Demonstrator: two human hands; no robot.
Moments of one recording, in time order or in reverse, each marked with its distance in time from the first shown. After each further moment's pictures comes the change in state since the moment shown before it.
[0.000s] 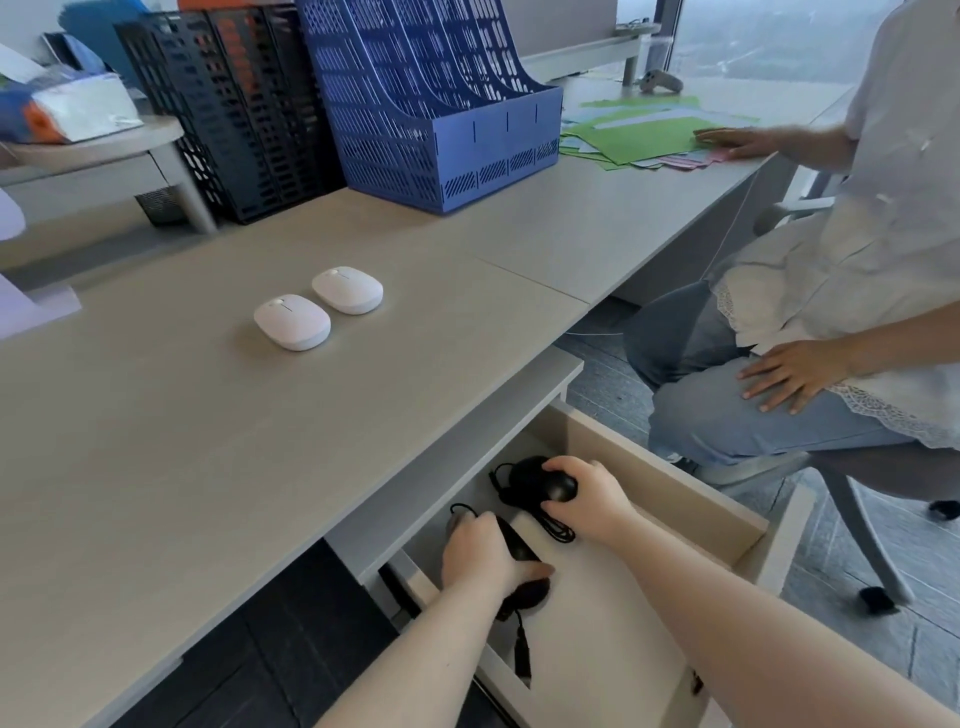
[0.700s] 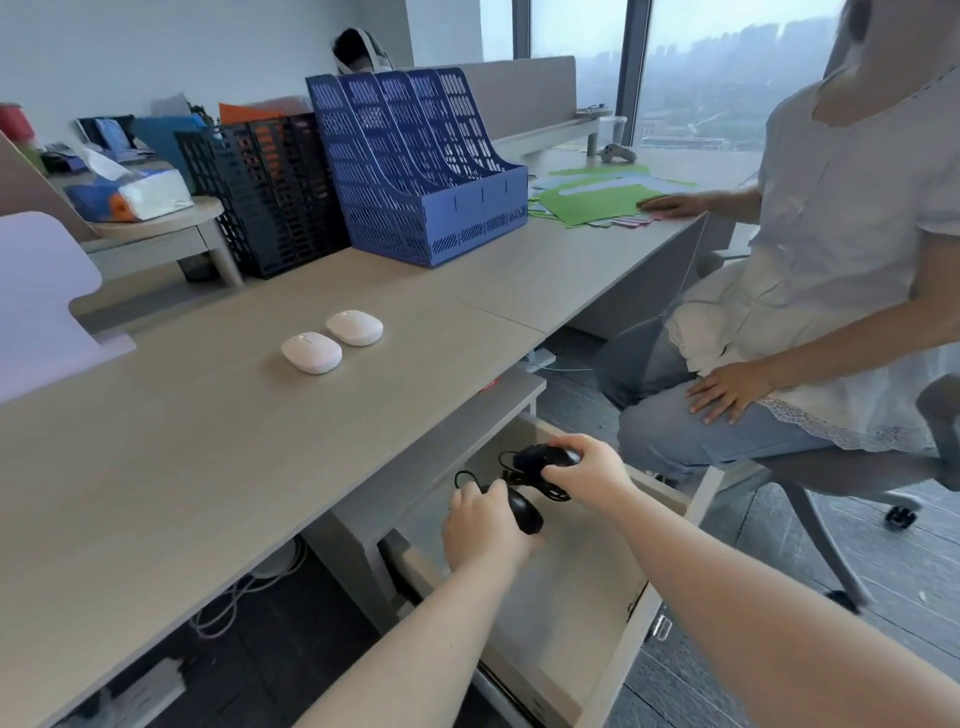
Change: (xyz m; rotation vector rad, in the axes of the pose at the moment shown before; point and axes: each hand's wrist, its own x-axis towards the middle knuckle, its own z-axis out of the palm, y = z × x) left_hand -0.081 0.041 -0.035 -0.023 0.253 0.114; right_hand -0.066 -0.029 -0.063 0.305 0.191 0.039
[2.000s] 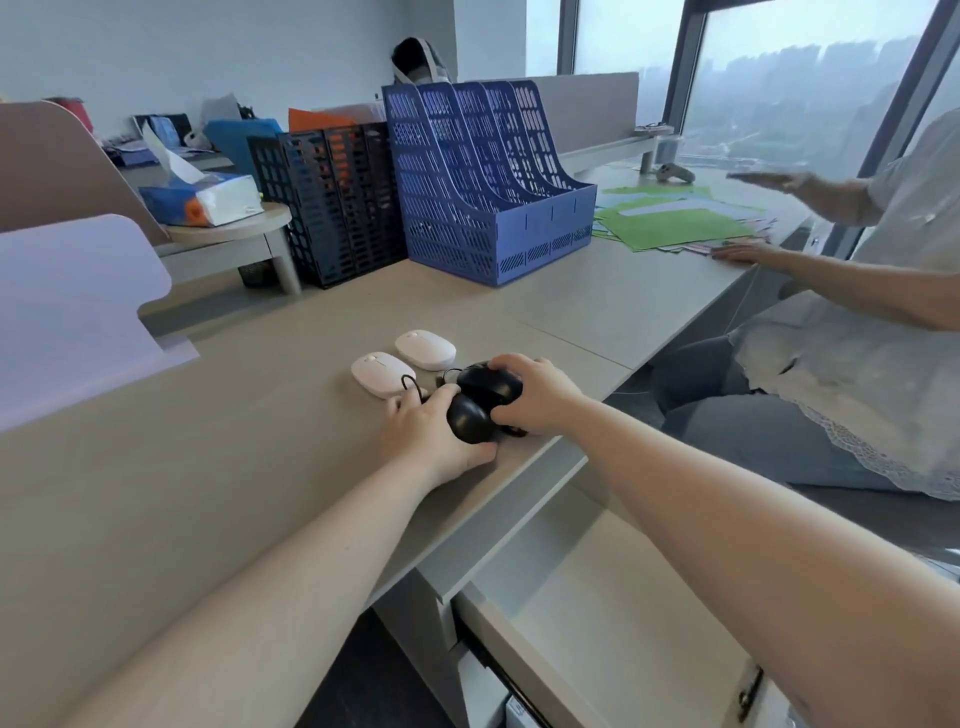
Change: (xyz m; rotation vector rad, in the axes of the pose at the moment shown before) left_hand 0.096 -0.078 -0.153 -0.024 0.130 0.056; right_hand 0.066 -0.172 0.064 -0.423 -0.162 -0.336
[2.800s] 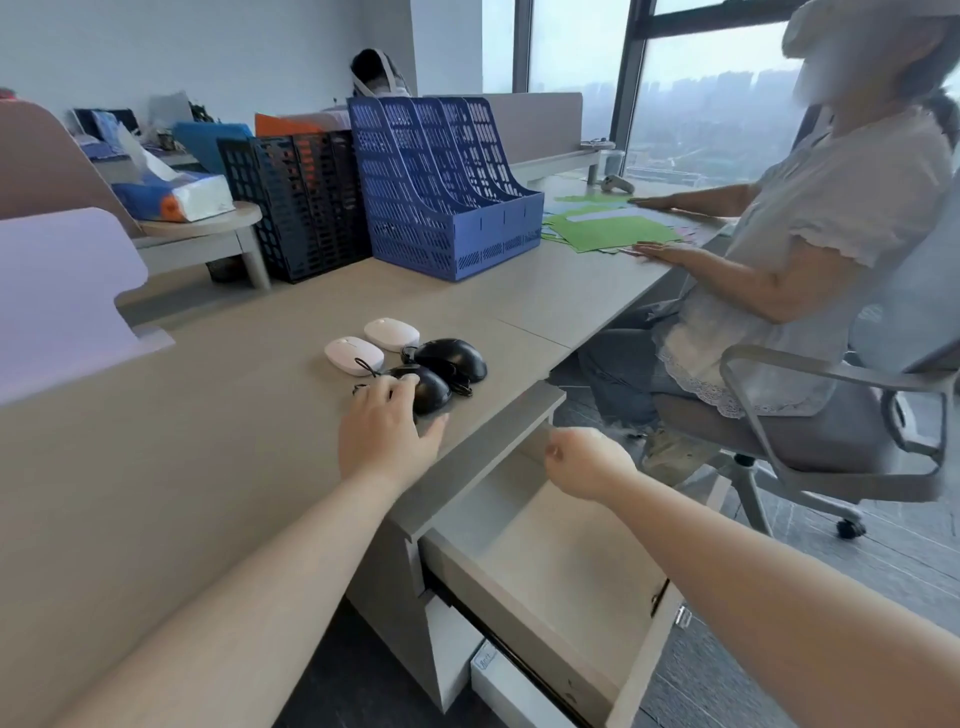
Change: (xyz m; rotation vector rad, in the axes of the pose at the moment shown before) left_hand -0.069 -0.006 -0.007 0.059 0.314 0.224; right_hand -0.137 0.060 0.003 -0.268 0.027 0.185
